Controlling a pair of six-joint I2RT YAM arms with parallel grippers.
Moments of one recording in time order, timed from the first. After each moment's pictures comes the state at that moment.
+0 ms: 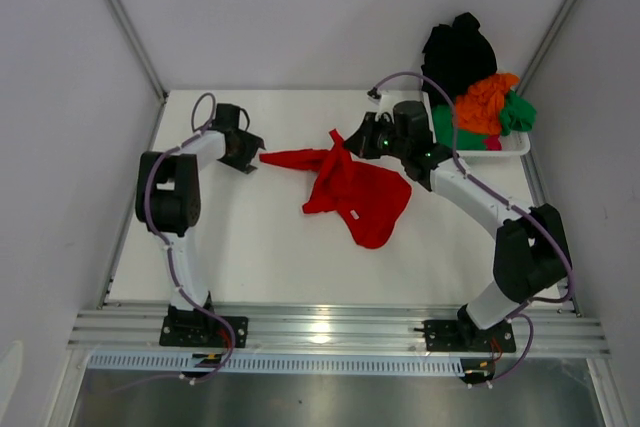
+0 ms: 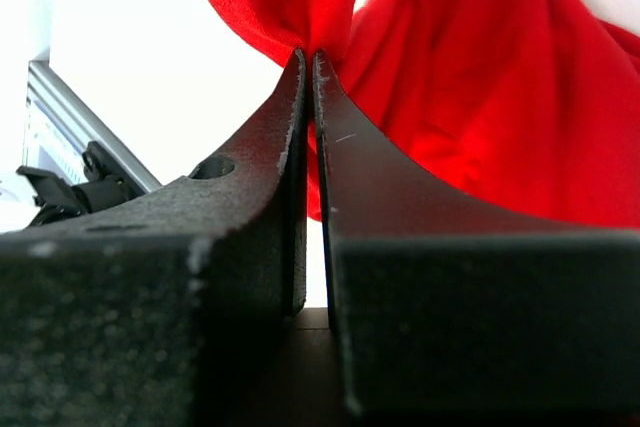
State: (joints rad) left arm -0.09 2.04 1.42 -0.41 0.02 -1.23; right arm 0.48 1.61 1.22 0.01 -0.34 0.48
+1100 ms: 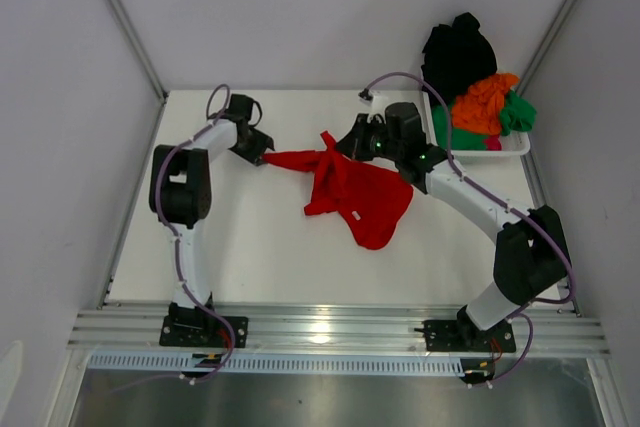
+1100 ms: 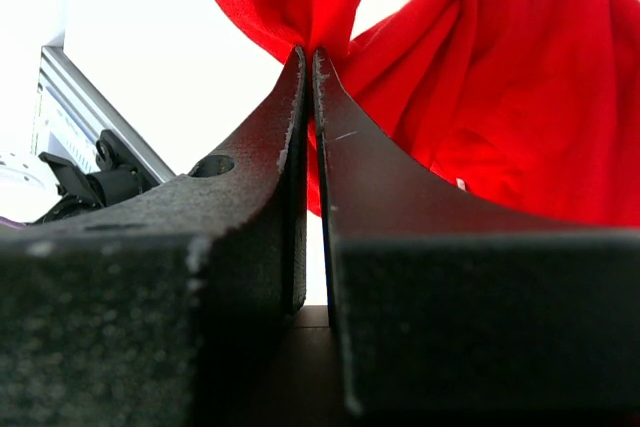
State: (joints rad) left arm -0.14 2.15 1.61 -0.56 0.03 -1.17; right arm 0.54 1.59 1.23 0.00 -0.32 0.50
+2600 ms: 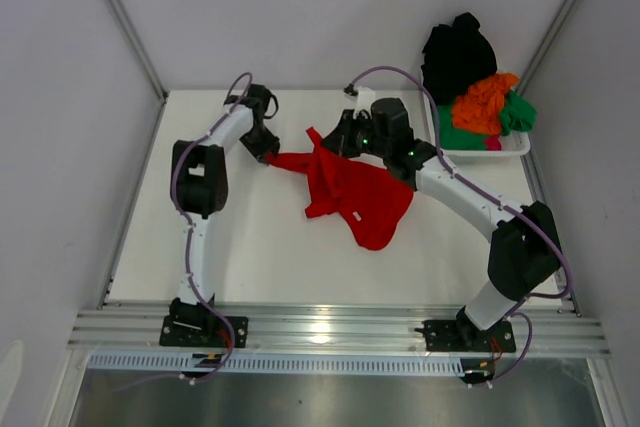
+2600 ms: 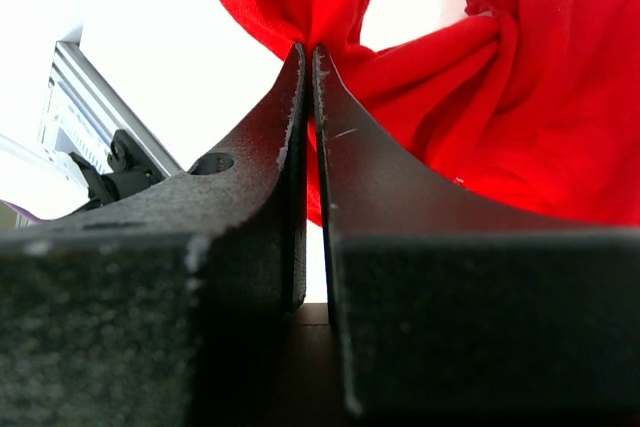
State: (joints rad) left arm -0.20 2.35 1.99 -0.95 -0.09 -0.94; right arm 0.60 1.63 1.32 -0.01 -0.29 0.50
